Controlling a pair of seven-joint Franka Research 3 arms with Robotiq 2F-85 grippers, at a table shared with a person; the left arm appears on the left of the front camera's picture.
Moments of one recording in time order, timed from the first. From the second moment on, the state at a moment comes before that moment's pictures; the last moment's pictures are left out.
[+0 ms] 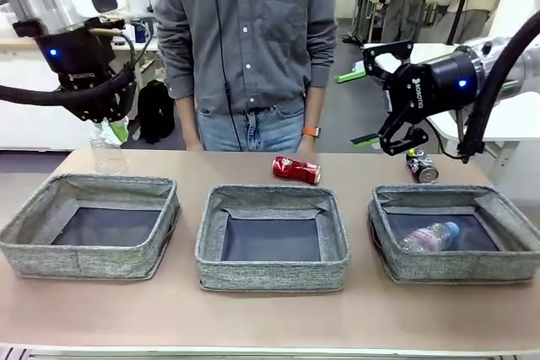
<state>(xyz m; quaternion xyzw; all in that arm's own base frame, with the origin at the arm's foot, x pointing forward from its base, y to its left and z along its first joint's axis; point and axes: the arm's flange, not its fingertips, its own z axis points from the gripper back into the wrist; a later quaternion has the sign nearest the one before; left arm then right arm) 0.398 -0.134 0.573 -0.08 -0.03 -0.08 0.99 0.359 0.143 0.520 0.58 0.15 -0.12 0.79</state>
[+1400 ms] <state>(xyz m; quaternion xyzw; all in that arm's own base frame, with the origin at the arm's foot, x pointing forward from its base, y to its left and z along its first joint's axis) 0.340 -0.389 0.732 -0.14 0.01 -0.14 0.98 0.325 -0.009 0.519 0.63 0.02 -0.11 0.77</state>
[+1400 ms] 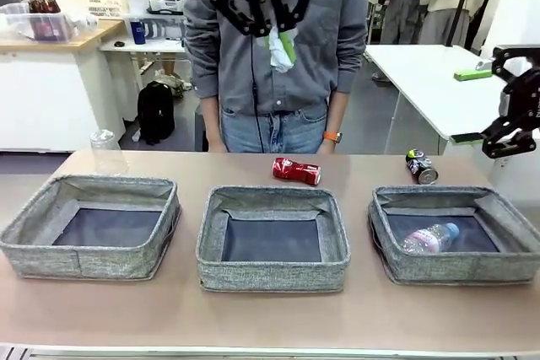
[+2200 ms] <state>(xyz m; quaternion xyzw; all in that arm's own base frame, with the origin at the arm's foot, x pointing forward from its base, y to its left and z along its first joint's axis) 0.367 -0.392 0.776 -0.09 -0.02 -0.13 0.99 0.324 0.003 0.523 0.62 0.02 -0.10 0.78</state>
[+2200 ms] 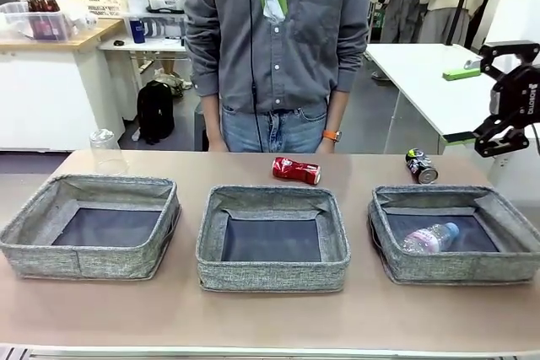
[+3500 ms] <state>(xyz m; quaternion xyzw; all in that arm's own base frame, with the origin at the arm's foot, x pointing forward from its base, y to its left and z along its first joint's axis) 0.367 -0.392 0.775 -0.09 -0.02 -0.13 0.99 0.325 0.002 0.523 0.62 0.02 -0.10 0.78</state>
